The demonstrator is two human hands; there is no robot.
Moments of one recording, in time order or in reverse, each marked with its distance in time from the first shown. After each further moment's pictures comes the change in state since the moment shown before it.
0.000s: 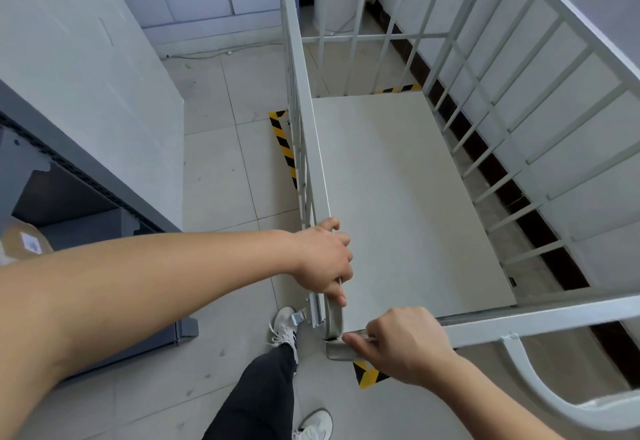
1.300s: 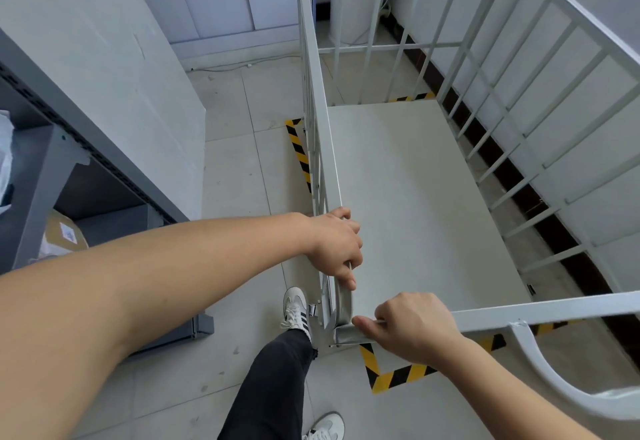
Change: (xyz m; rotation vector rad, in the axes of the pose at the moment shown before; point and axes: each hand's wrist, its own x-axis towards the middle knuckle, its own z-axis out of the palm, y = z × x) left_hand -0.008 0.006 -0.005 -0.021 -0.010 -0.043; right_hand -0.001 -0.004 0.006 0.007 0.061 0.020
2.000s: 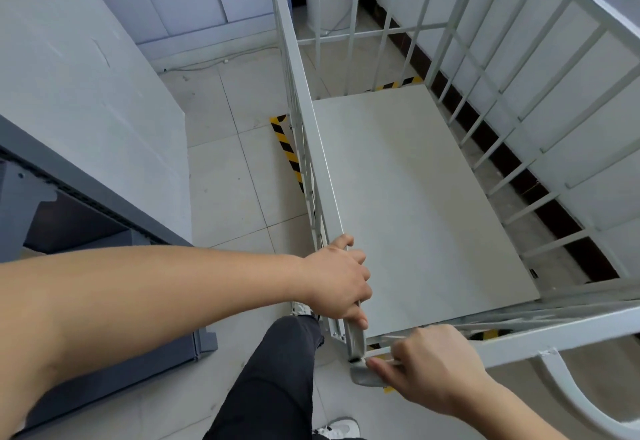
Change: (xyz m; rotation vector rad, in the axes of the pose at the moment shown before) left_hand 0.002 -0.005 0.006 0.030 0.021 0.065; right_hand 0.007 0.003 0.006 0.009 0.095 0.094
